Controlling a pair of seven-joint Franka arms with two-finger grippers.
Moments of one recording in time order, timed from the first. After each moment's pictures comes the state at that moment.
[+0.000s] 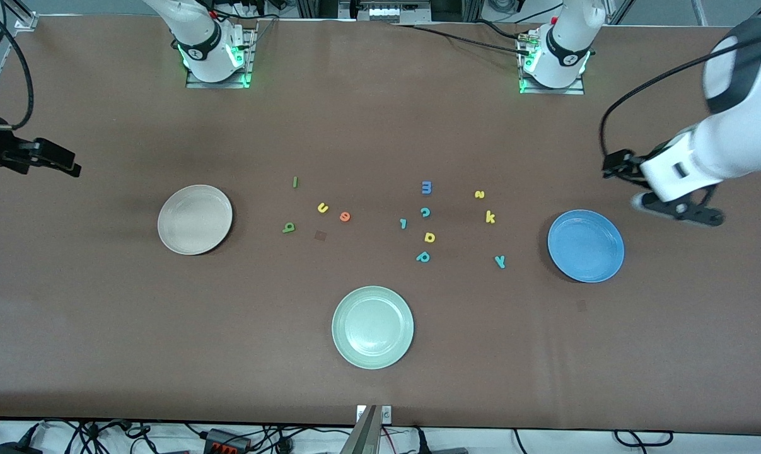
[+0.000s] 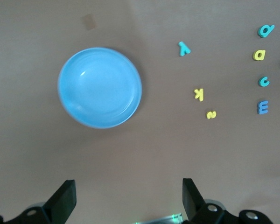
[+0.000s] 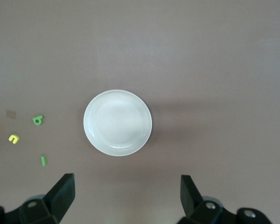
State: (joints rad) left arm -0.04 0.20 -0.09 -1.62 0.00 1.57 0.12; right arm -0.01 0.08 -0.05 -1.63 0.01 1.63 -0.03
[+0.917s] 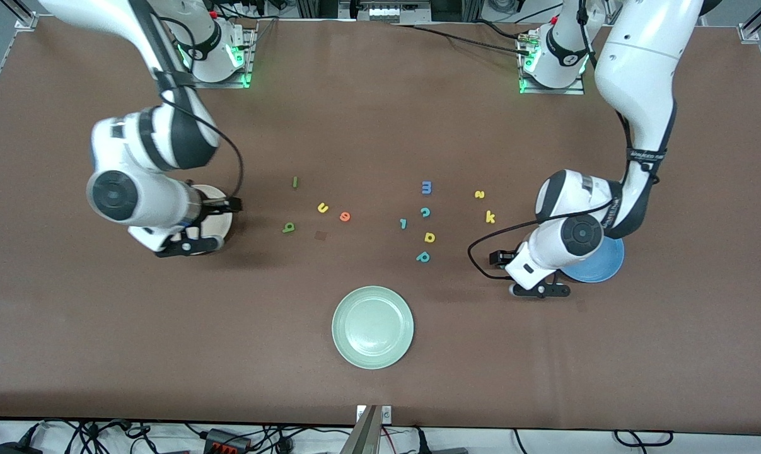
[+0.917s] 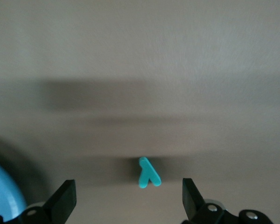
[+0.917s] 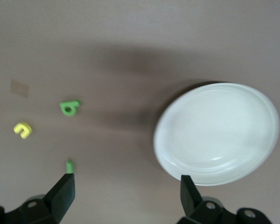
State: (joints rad) left arm -0.20 0.66 -0.10 -1.70 0.00 2.28 -0.29; right arm 0.32 0.42 -0.03 -1.73 0.06 1.87 0.16
